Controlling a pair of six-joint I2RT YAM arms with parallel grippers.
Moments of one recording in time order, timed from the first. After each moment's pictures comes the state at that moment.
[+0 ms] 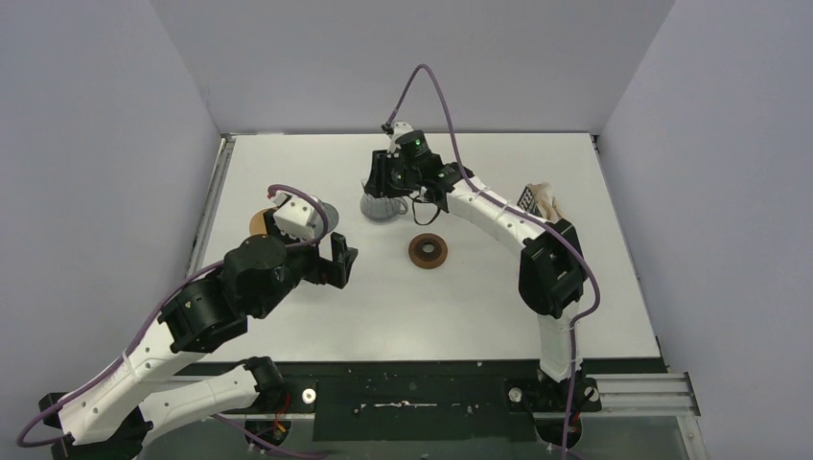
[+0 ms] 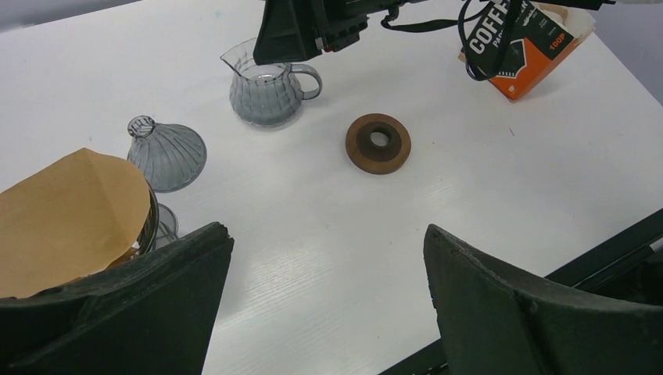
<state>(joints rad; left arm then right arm) -0.96 0.77 1.13 -0.69 -0.45 -0.28 0.68 2.00 1.76 -0.31 -0.20 0.45</state>
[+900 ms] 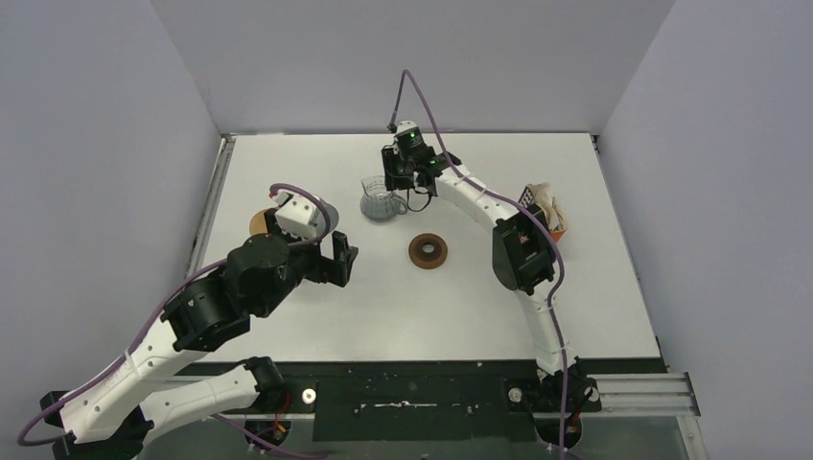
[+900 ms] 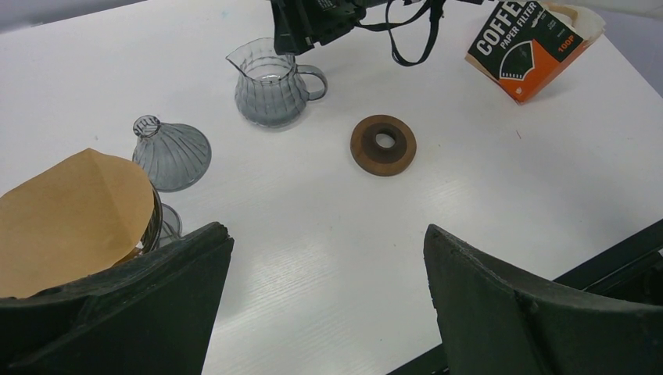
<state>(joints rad) -0.96 0.78 1.13 -0.69 -0.47 -0.28 0.60 2.28 2.05 -0.47 0.03 0.27</state>
